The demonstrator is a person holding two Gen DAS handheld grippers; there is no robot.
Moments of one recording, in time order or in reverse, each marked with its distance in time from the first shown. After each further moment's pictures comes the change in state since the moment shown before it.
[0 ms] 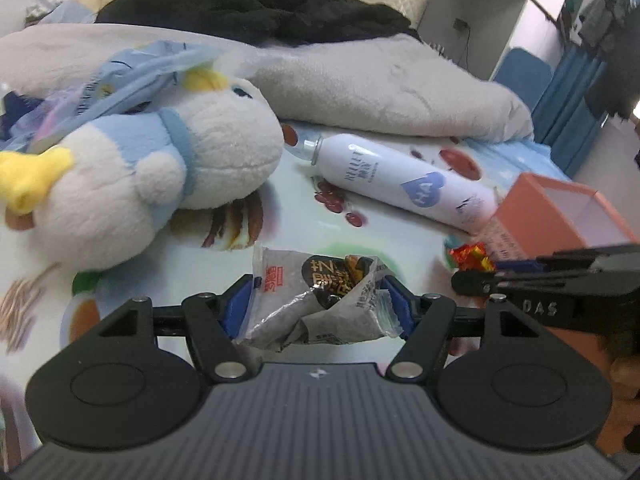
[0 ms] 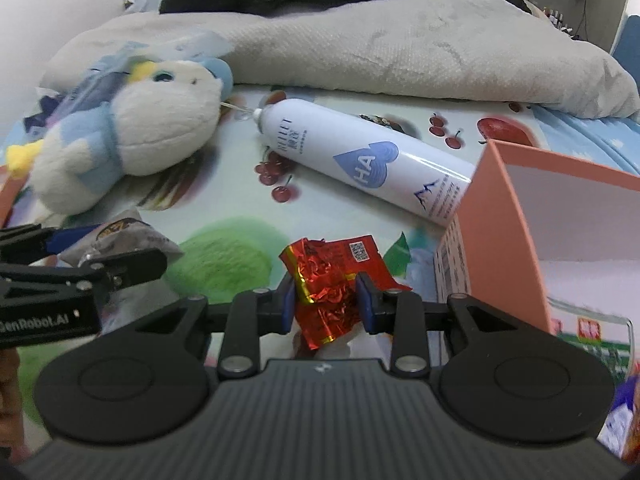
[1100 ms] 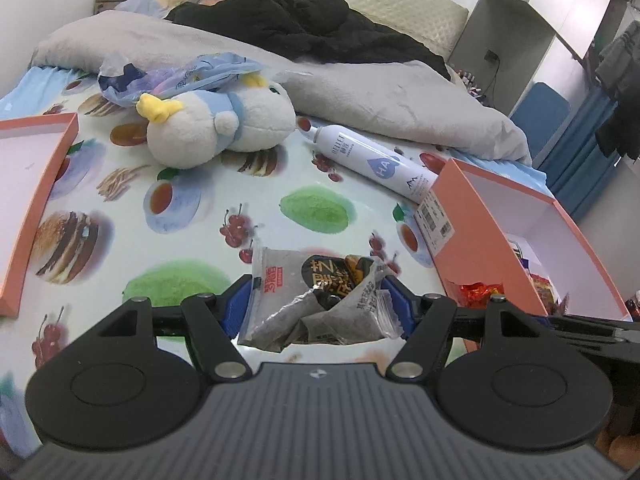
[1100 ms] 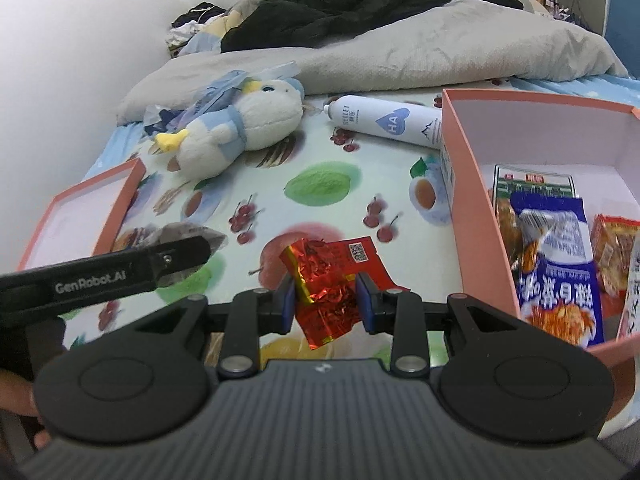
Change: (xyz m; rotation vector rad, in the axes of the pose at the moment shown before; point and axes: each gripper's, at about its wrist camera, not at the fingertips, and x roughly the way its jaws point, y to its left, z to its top) left arm -0.172 -0.067 -0.083 -0.132 -0.033 0.097; right arm -0.164 0.015 -0.104 0.104 -0.073 0.161
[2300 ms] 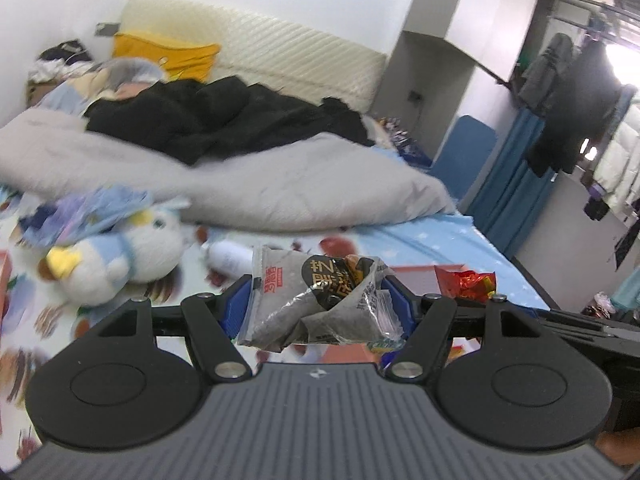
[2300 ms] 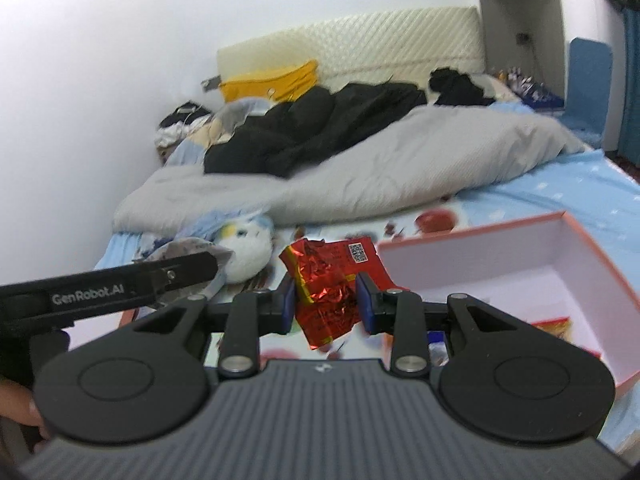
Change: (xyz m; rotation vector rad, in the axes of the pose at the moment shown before) left arm -0.056 -0.119 0.108 0.146 -0.166 -0.175; right arm -0.110 -0.053 0.078 0.048 -0.311 -0.049
